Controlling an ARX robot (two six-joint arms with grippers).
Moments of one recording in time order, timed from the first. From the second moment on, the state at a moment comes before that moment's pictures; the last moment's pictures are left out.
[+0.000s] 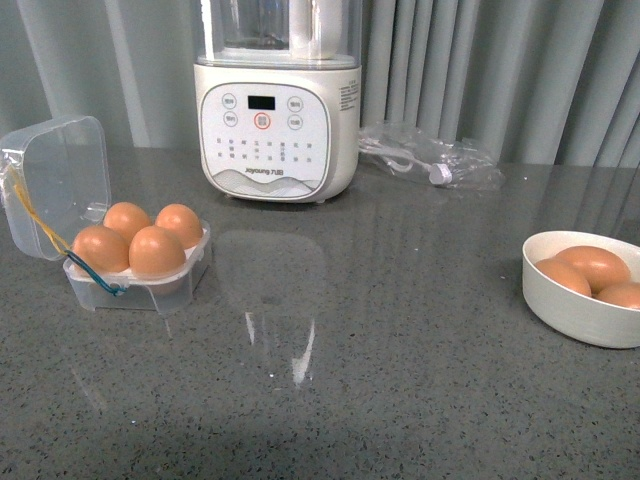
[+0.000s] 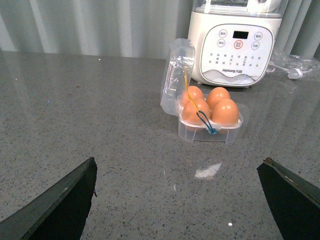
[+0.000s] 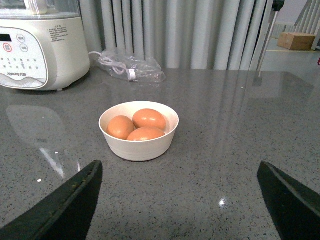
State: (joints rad) left arm 0.00 0.00 0.03 0.00 0.00 0.00; right arm 0.00 0.00 0.01 0.00 0.00 -0.01
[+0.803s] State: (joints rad) left arm 0.16 0.94 0.49 0.40 -0.05 -0.13; right arm 0.00 0.00 0.01 0.00 0.00 -0.01
